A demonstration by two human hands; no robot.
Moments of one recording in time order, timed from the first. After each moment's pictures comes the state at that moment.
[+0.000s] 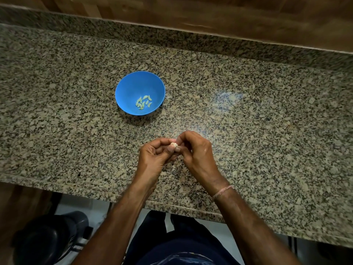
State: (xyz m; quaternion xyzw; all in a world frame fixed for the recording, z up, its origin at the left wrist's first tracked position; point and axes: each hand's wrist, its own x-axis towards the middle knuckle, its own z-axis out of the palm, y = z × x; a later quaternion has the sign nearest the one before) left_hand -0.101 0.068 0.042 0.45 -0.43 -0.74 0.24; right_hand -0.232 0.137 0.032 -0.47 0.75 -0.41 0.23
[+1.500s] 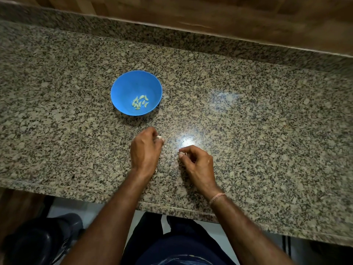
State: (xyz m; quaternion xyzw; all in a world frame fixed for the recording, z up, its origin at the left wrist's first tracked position) left_hand -0.112 0.029 0.005 0.54 -0.77 -0.30 0.15; right_hand -0.225 0.163 -0.005 -0.28 0.78 -0.43 0.34
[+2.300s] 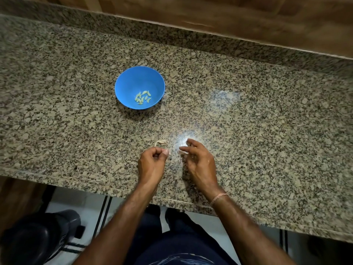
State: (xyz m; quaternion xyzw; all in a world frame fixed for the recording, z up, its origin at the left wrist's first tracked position) left_hand -0.090 0.088 -0.001 0.62 -0.56 -0.54 0.15; right_hand -0.220 0.180 -0.014 -0.37 0.80 -0.39 0.27
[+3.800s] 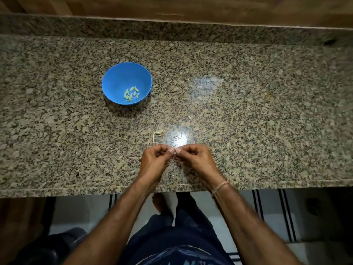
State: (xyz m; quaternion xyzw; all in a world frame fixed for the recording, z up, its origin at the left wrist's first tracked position) left_hand -0.057 0.087 -0.007 0.48 -0.53 -0.69 0.09; right_hand -0.179 0.200 0.017 -0.07 0.67 -0.56 0.49
